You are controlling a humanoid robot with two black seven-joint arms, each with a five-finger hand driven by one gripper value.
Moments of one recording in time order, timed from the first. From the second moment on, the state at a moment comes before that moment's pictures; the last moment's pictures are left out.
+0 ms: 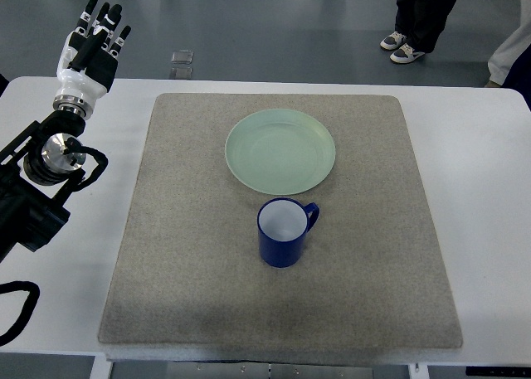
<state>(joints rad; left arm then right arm) -0.72 0.25 -1.08 -0.73 0.12 -0.16 -0.35 0.01 0.00 0.03 0.09 -0.03 0.18 0.24</state>
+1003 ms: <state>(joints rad) -0.72 0.26 -1.01 -0.73 0.12 -0.15 -0.35 0.01 0.00 0.03 0.09 -0.03 0.18 0.24</state>
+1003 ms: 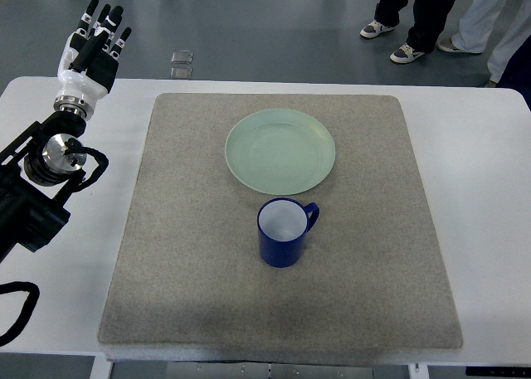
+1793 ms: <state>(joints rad) -0.74 0.49 -0.60 -0.94 0.13 -0.35 -0.35 0.01 0.00 0.03 0.09 -0.03 0.18 0.24</state>
